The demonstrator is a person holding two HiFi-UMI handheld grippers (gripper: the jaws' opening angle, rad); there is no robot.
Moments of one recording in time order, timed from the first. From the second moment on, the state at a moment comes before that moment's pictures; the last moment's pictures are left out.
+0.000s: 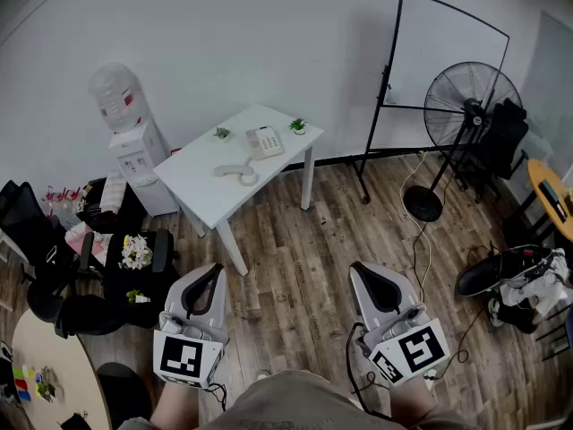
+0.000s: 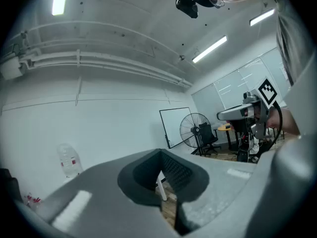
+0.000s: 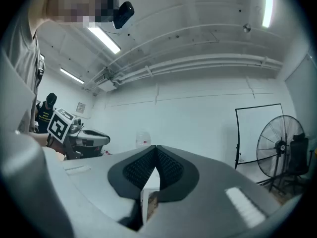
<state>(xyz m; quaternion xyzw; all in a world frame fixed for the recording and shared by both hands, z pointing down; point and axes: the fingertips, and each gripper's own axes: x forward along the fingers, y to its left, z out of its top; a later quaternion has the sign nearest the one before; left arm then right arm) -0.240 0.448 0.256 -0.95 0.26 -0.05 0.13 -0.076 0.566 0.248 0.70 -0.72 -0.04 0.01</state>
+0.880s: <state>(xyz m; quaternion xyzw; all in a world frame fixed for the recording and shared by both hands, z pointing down) -0.201 0.478 0.265 -0.95 0.30 -0.05 0.12 -0.031 0.601 0.256 0.69 -0.72 -0.03 -0.05</state>
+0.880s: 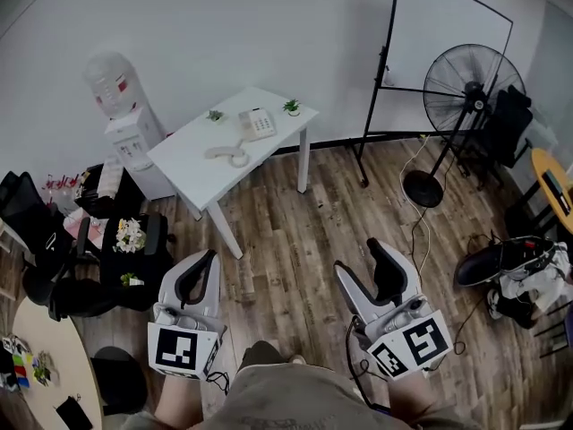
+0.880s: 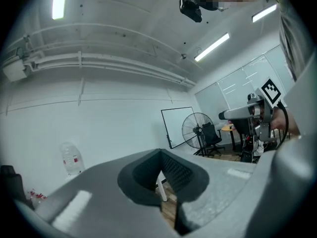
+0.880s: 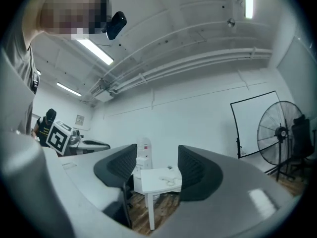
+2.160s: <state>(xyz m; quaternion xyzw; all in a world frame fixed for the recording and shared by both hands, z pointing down) -0.139 0.202 0.280 -0.95 0.28 -0.07 0.10 0.042 0.331 0.278 0.71 -0.70 0.00 0.03</state>
